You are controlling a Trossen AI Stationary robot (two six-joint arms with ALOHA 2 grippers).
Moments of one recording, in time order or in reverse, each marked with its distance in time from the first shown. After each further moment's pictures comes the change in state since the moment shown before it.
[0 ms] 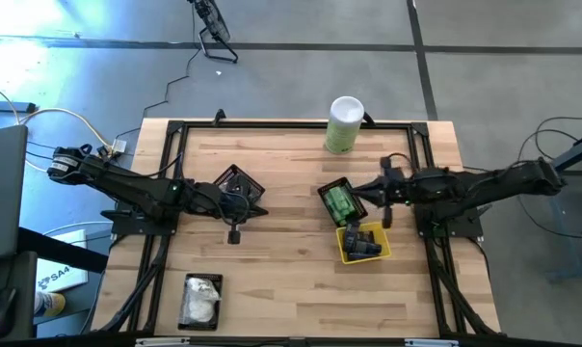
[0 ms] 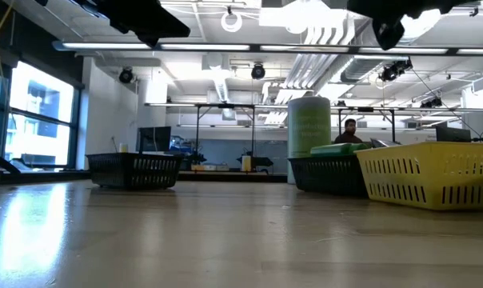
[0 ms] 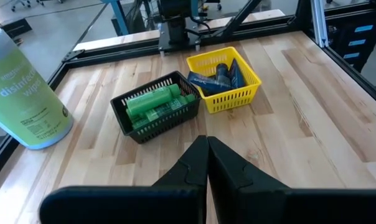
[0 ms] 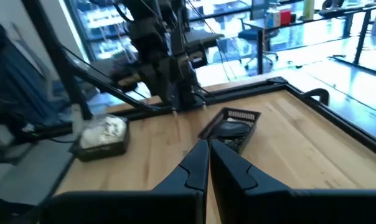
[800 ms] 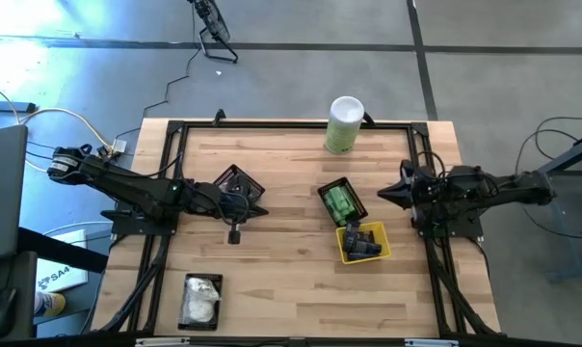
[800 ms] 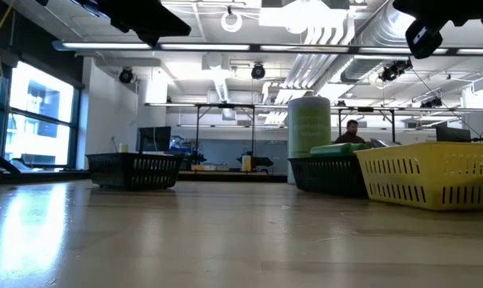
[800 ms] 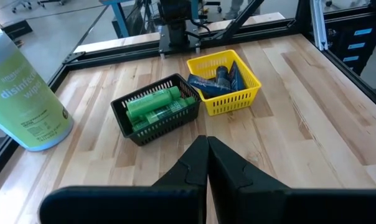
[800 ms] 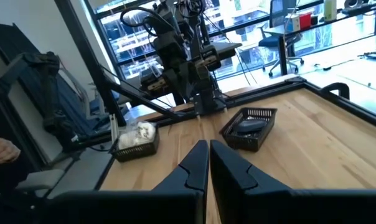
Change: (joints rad) left arm 0.000 0.000 0.000 0.010 0.000 -0.002; right arm 0.000 -0.418 -0.127 -0.198 -0.089 0.087
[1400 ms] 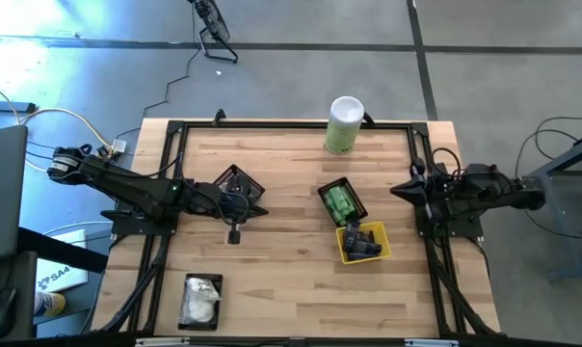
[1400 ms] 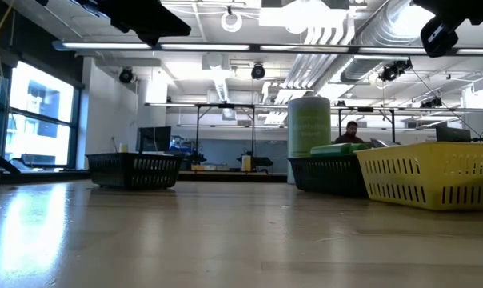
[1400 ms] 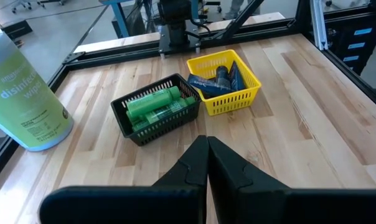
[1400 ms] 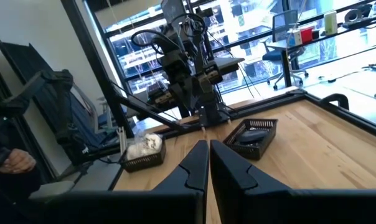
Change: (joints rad) left arm 0.000 0.000 0.000 0.000 0.000 0.000; right arm 0.000 -0.189 0.000 -0.119 -0.003 0.013
